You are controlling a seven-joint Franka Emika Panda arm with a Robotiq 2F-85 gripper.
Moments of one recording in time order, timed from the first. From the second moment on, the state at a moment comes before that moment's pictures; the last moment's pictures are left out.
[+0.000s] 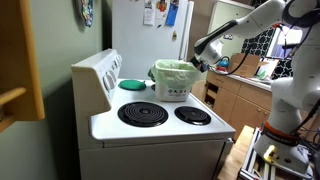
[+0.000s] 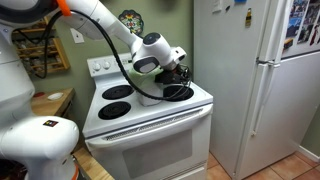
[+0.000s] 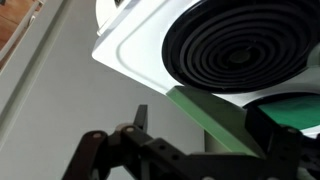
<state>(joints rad) 0.50 -0.01 -0.55 -2.33 0.79 3.05 -0.99</state>
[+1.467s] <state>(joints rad) 0.51 0.11 -0.50 -2.12 1.51 3.07 -1.59</state>
